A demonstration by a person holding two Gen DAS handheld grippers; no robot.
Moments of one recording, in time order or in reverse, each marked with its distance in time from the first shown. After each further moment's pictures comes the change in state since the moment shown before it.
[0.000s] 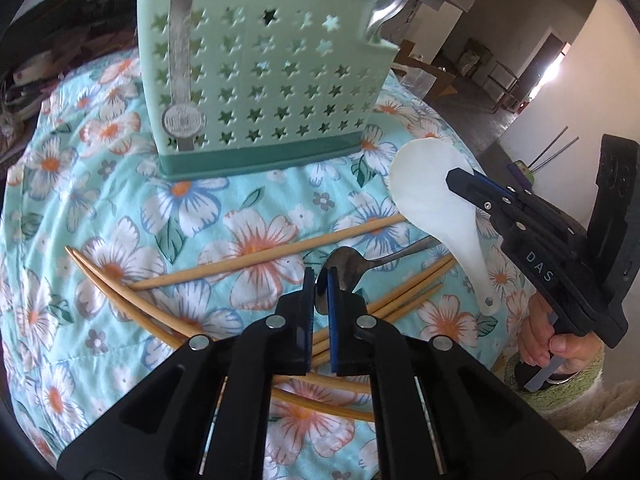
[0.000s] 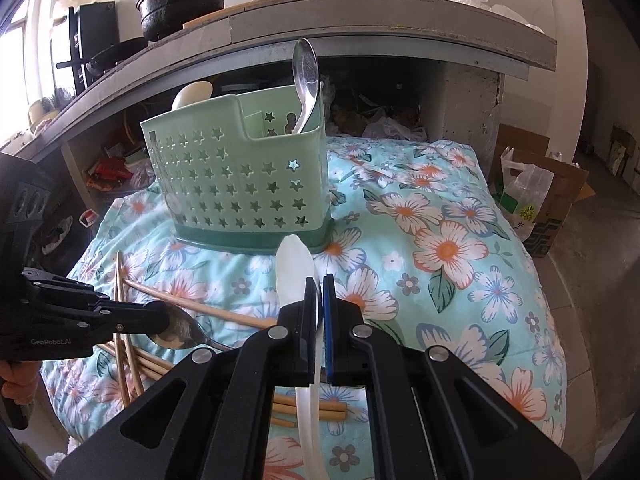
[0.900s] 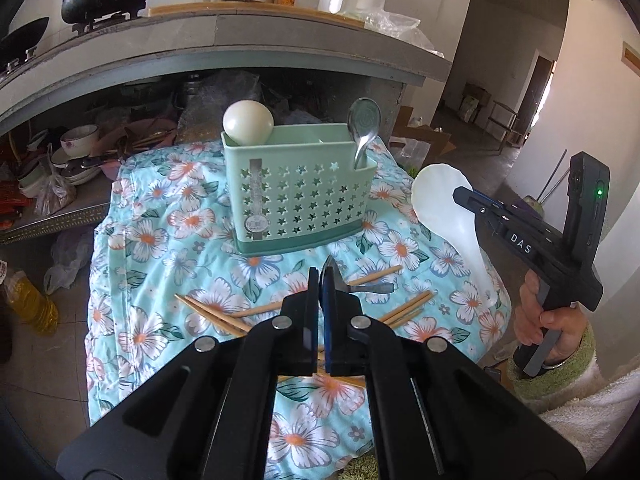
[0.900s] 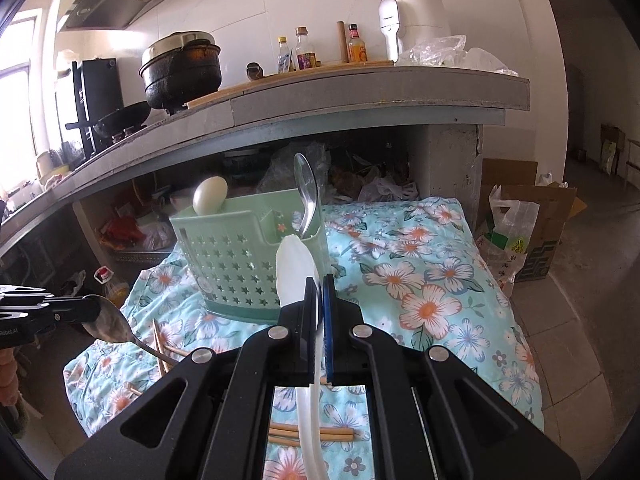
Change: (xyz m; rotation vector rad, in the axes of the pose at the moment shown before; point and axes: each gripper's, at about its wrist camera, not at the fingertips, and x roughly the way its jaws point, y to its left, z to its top) left arm -0.140 0.003 -0.014 0.053 -0.264 0.091; right arm -0.062 -0.002 0.034 0.086 -0.184 0.033
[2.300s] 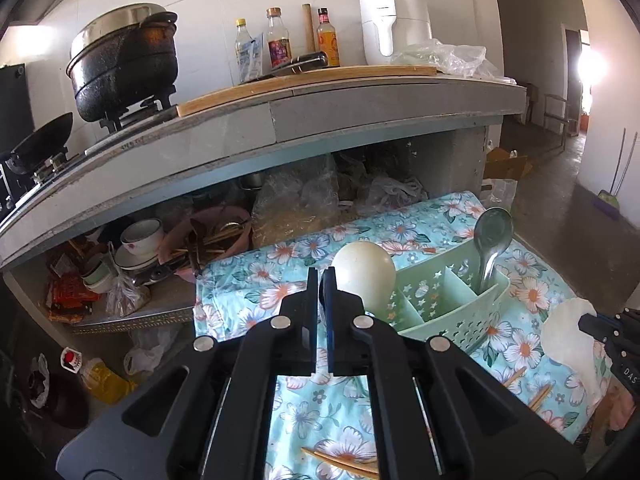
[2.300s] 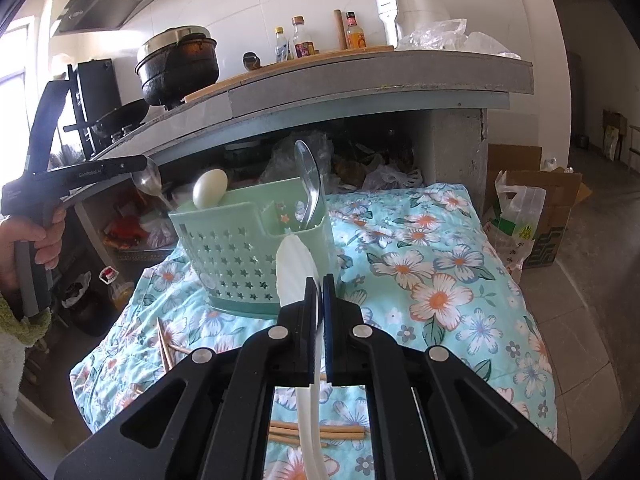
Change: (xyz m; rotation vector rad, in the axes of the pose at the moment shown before) left arm 0.051 0.048 0.130 0.152 -0.131 0.284; right arm 0.014 0.000 -0.004 0.027 0.049 0.012
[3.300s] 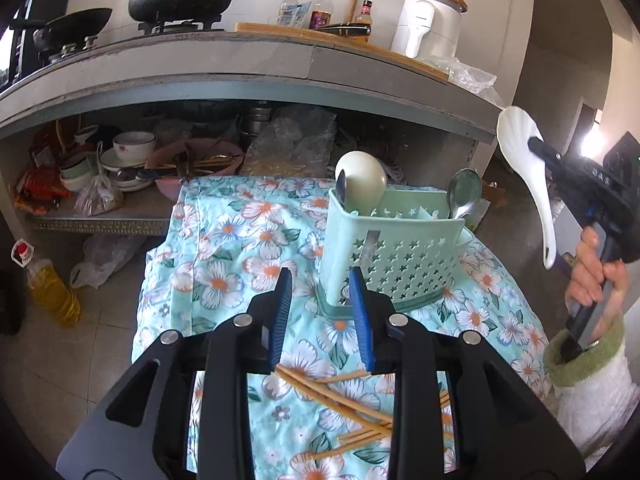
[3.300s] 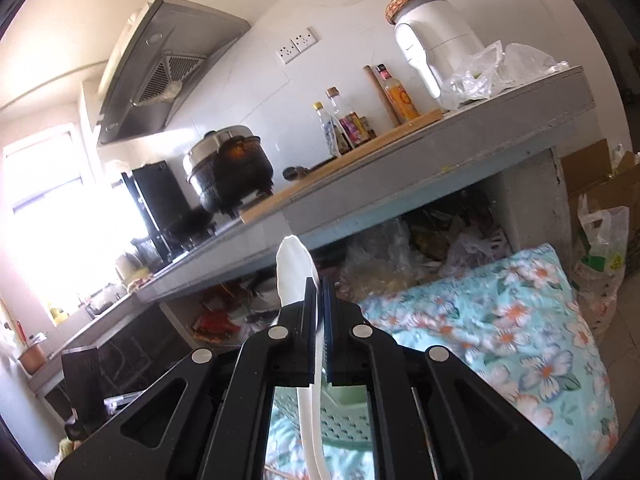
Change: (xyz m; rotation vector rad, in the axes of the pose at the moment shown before) left arm -0.041 0.026 -0.101 -0.295 0.036 -0.116; right arm 0.041 -0.031 0.113 0.206 -0.245 0.395
